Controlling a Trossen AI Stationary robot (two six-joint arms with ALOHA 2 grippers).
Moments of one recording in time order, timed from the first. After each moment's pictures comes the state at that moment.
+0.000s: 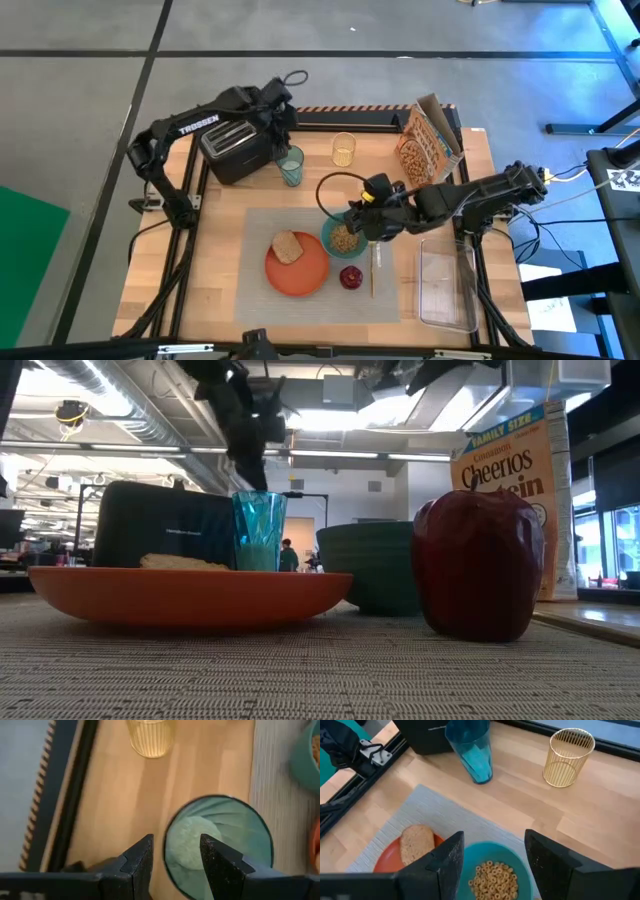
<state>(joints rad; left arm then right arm) 0.66 1.66 1.51 -0.97 0.20 0.40 0.32 1.59 1.60 -1.06 0.64 1.17</state>
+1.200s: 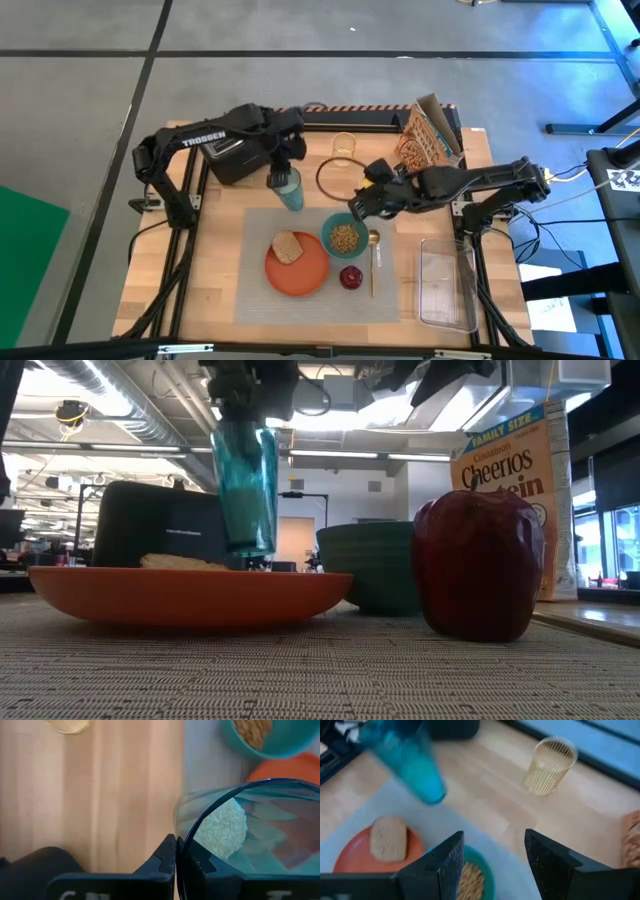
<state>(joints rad) 0.42 1.68 1.59 -1.20 0.18 0.29 0.20 1.55 1.60 -1.11 0.54 0.95</state>
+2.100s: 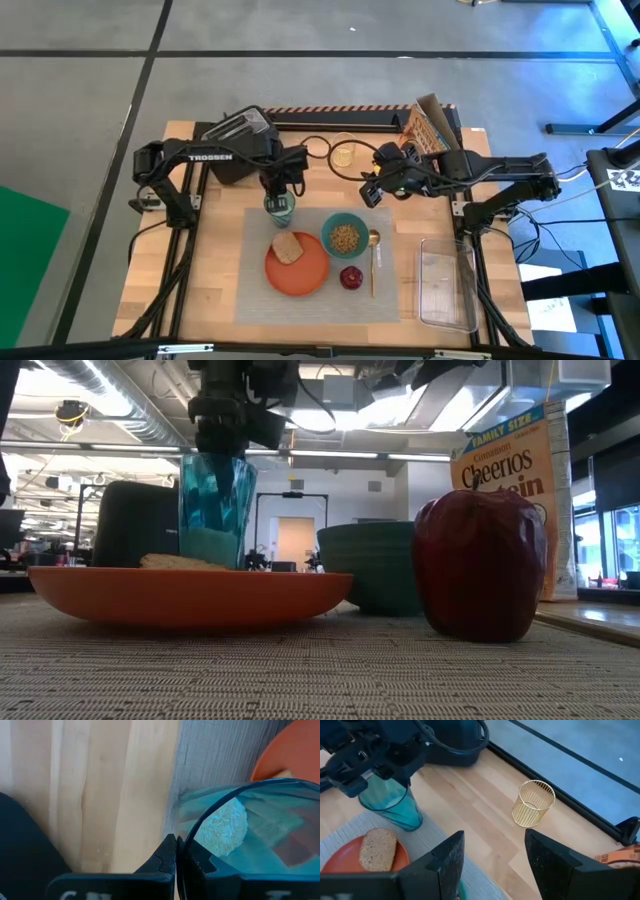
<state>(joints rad) 0.23 1.68 1.40 -1.18 0.04 0.00 0.12 1.44 1.60 -1.06 0.56 0.68</state>
